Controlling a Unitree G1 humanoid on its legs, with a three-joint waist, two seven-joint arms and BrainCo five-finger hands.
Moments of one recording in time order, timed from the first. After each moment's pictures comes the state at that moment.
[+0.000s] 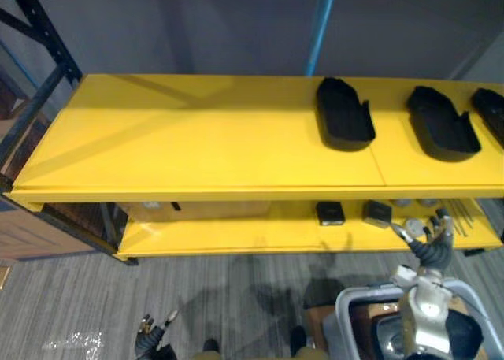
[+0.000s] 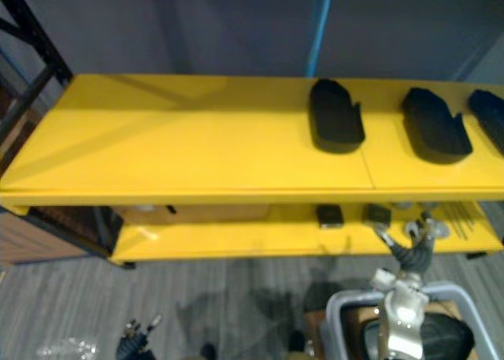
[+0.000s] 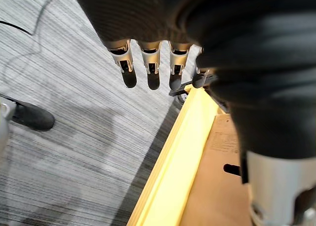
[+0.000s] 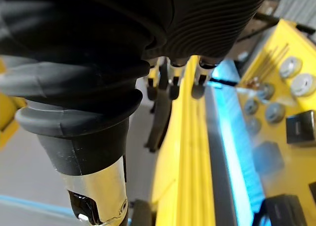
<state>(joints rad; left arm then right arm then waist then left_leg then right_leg) 0.24 0.07 0.21 0.74 -0.33 -0.19 0.13 0.08 -0.18 -0.32 0.23 0.13 -0.30 -0.26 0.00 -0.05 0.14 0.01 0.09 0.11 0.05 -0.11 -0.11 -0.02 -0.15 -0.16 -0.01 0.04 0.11</state>
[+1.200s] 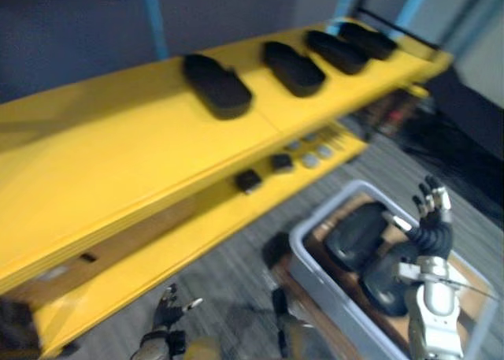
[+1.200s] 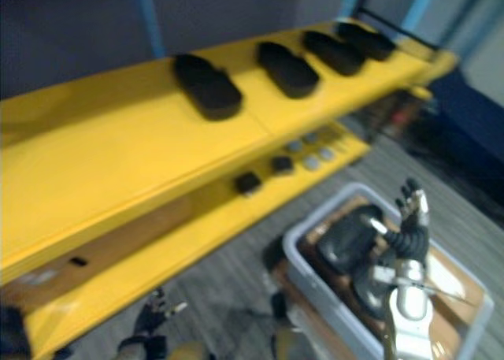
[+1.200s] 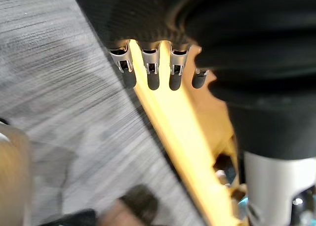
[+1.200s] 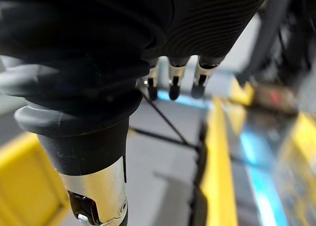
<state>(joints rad) 0.20 0.13 0.20 0.75 -0.08 -0.11 0.05 0.03 -0.28 -0.22 -0.02 0.20 -0.42 -0.02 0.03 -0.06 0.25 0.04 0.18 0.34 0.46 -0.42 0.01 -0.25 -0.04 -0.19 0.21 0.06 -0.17</state>
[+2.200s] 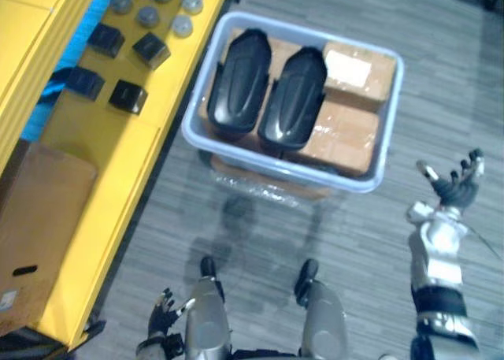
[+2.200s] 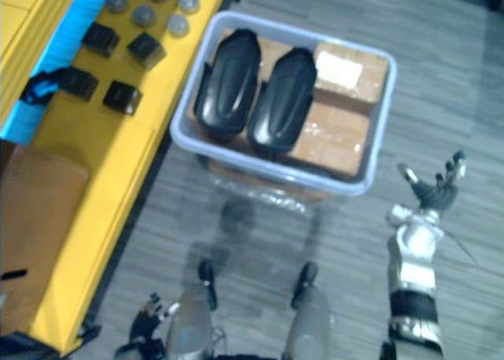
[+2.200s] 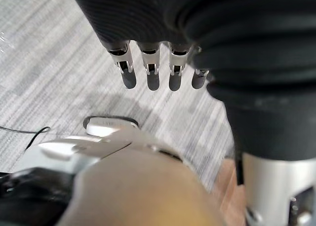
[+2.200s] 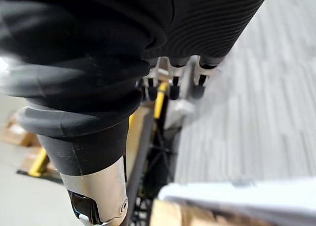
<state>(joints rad) 0.16 0.12 0.05 0.78 -0.32 -0.27 0.00 -0.50 -0.41 -0.27 0.55 0.24 -0.19 -0.48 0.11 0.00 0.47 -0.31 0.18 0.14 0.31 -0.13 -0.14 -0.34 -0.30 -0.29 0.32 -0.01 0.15</state>
